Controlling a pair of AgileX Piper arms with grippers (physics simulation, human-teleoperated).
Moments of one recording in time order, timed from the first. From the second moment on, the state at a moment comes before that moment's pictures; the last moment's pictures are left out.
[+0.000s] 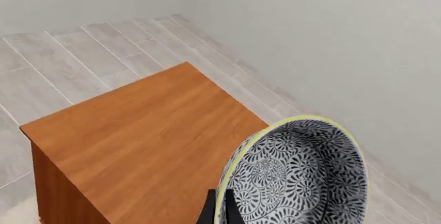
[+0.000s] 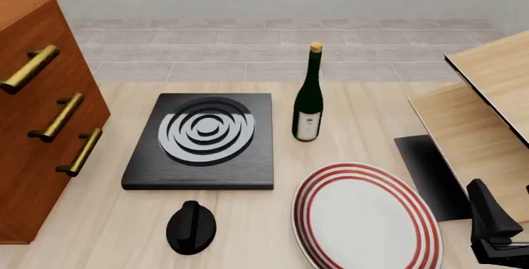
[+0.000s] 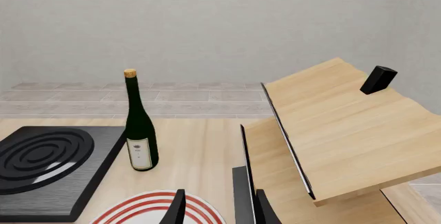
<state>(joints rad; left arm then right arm) 0.50 0.85 -1.17 0.56 -0.43 0.00 0.01 0.00 -0.01 0.00</state>
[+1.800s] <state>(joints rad) 0.72 1.12 -1.23 0.52 -0.55 0.00 0.01 0.00 -0.01 0.00</state>
